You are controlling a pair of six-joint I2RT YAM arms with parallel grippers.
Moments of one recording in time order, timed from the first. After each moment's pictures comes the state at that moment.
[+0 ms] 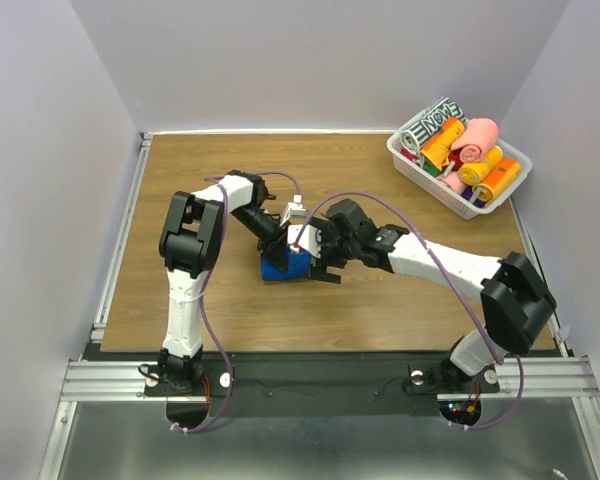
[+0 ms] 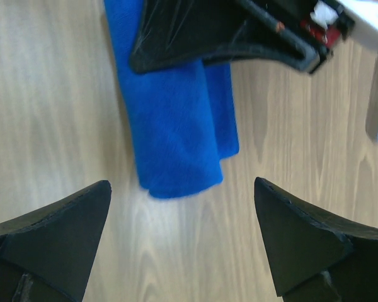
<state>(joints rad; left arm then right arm) -0.34 2.22 1.59 -1.25 0.95 1.03 0.79 1.54 1.06 -0.31 -0.28 -0.70</state>
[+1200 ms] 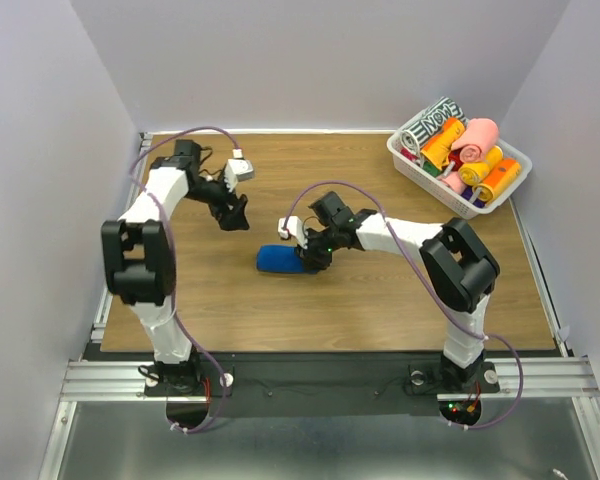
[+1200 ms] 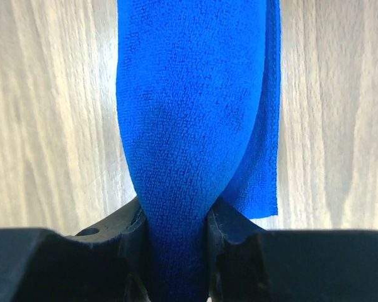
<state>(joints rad) -0.06 1.88 1.50 -0.93 0.83 0.96 0.73 1.92 1.25 -0.33 -0.49 -0.63</state>
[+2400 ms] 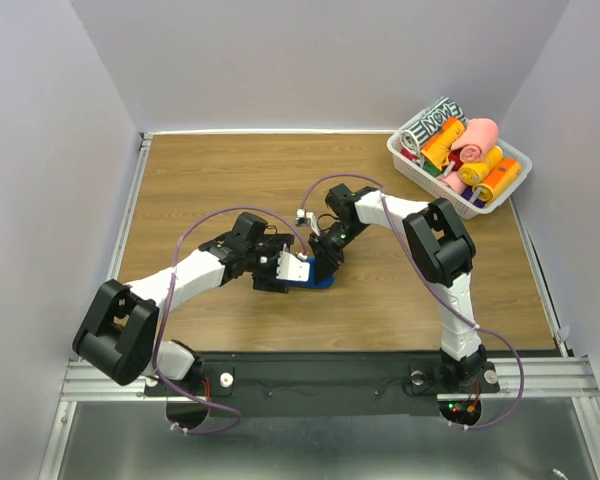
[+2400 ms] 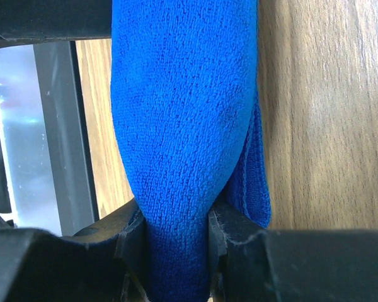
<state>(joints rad) -0.57 1.36 0.73 -0.27 0.42 1.14 0.56 2.18 1.53 -0.88 -0.94 -0.58</state>
